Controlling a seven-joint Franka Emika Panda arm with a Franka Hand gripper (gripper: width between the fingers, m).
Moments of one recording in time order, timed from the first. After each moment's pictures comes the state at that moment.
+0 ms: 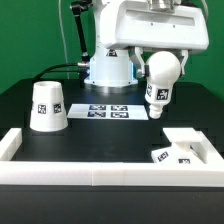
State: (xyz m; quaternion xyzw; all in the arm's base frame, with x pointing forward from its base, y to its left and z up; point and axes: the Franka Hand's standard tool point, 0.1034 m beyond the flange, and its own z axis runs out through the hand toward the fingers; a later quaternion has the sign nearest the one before) arm 0.583 0.058 0.157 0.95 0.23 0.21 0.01
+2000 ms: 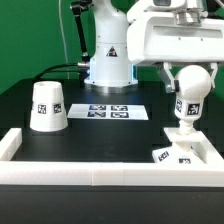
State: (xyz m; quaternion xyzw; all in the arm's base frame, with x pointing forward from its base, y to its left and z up) arm 0.606 0.103 0.137 0.95 0.22 0.24 -0.01
